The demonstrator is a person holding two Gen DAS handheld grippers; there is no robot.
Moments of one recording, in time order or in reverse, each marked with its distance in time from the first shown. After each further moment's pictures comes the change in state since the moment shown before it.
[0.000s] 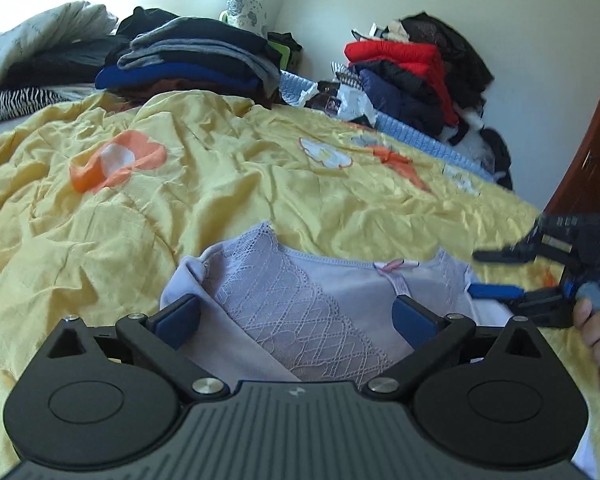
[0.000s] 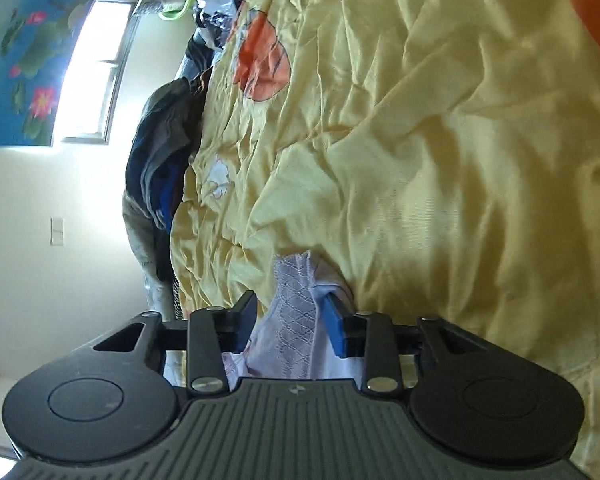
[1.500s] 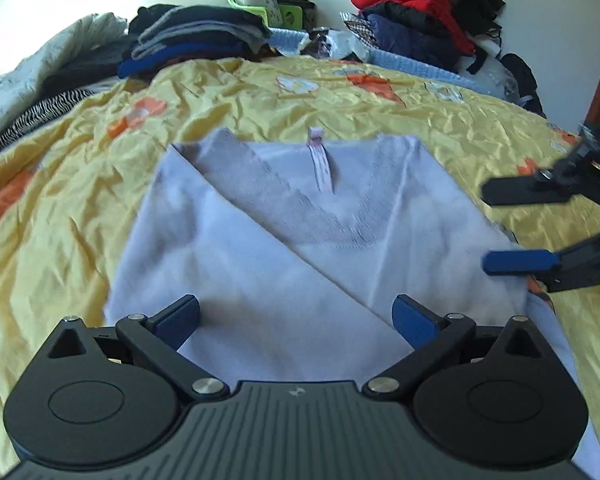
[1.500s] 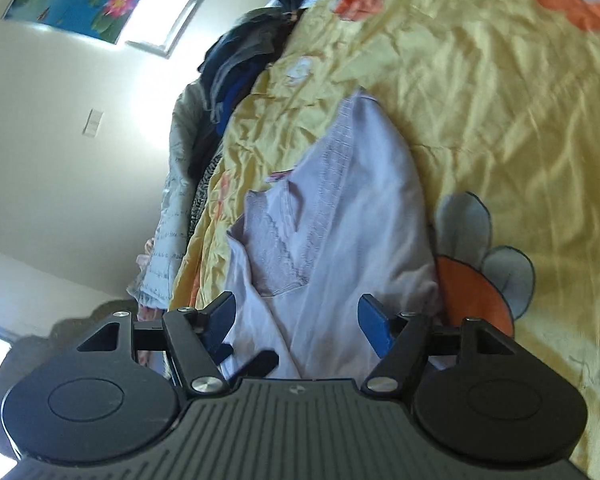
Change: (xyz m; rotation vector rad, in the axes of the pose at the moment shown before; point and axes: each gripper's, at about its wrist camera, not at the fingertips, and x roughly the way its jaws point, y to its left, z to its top) left arm -0.080 -0.105 -0.079 0.154 0.160 0.225; right arm -0.080 0.017 -0.122 -0.254 0.082 0.042
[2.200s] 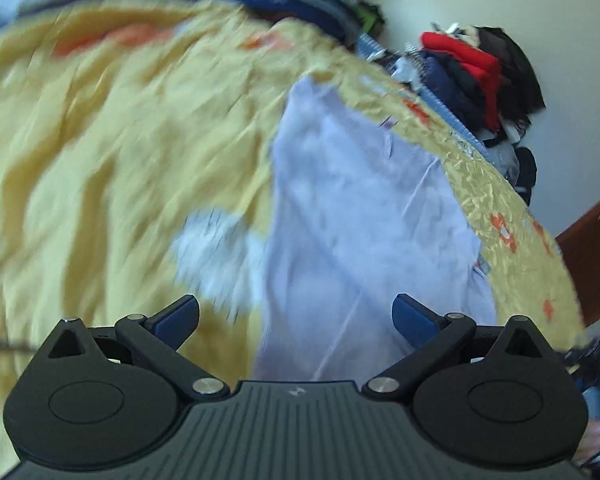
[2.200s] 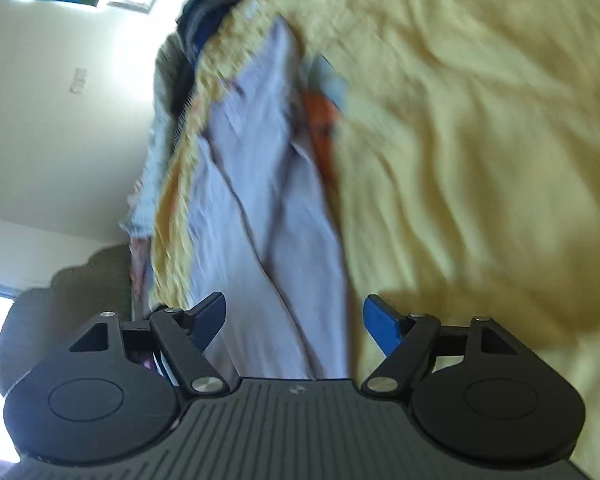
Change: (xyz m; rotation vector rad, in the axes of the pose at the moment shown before) left arm -0.115 0.112 -0.106 -0.503 0.073 -0.186; right arm -0.120 -0.060 -0.097 0.013 0.195 -0.048
